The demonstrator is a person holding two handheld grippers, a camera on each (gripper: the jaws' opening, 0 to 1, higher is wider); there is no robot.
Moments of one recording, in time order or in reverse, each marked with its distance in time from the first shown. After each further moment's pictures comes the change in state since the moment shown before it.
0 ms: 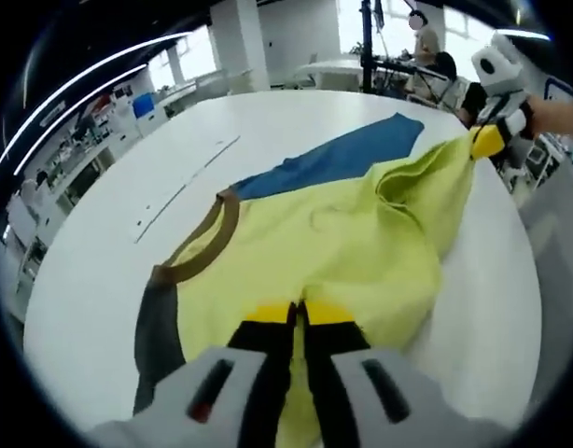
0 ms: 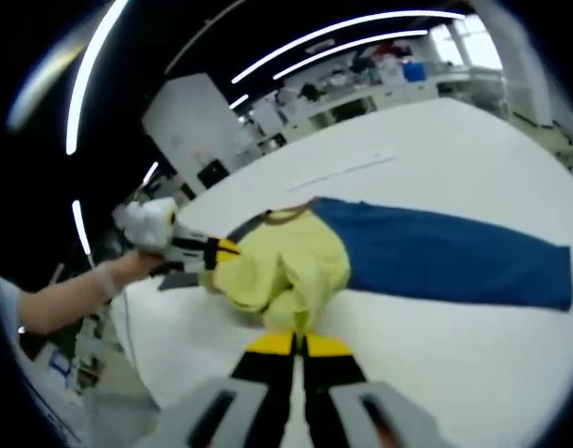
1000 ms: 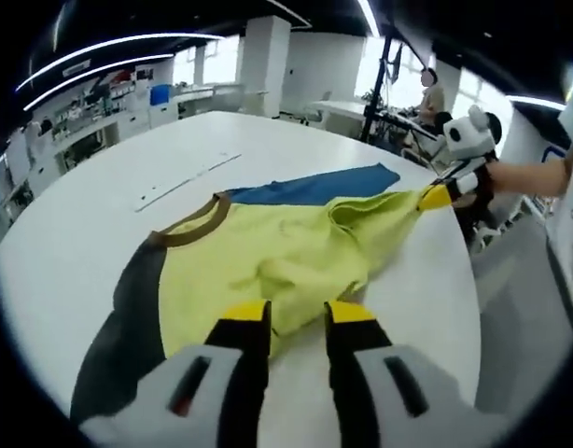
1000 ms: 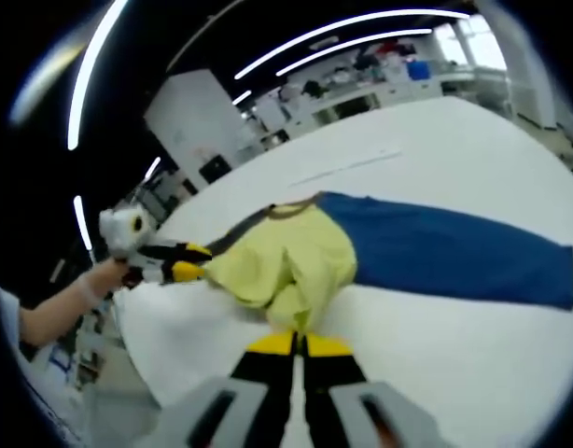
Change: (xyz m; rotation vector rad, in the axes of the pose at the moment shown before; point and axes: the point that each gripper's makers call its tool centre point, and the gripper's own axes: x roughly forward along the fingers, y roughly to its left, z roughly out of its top) left arm -0.052 -0.043 -0.013 -0.233 -0.107 -0.118; right arm 0.004 0.006 -0.007 -0.013 0.018 0.007
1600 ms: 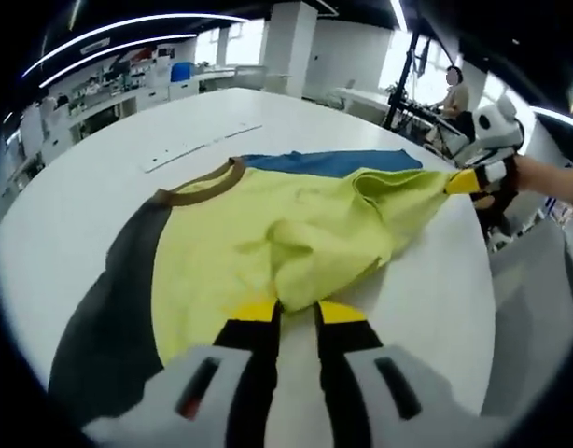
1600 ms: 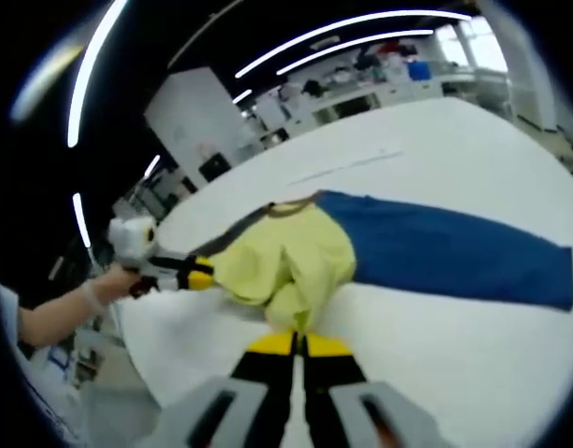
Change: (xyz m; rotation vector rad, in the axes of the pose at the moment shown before) left arm 0.013 0.014 -0.026 -0.067 0.065 0.085; right arm -0.001 -0.003 -0.001 -0.008 0.005 -0.006
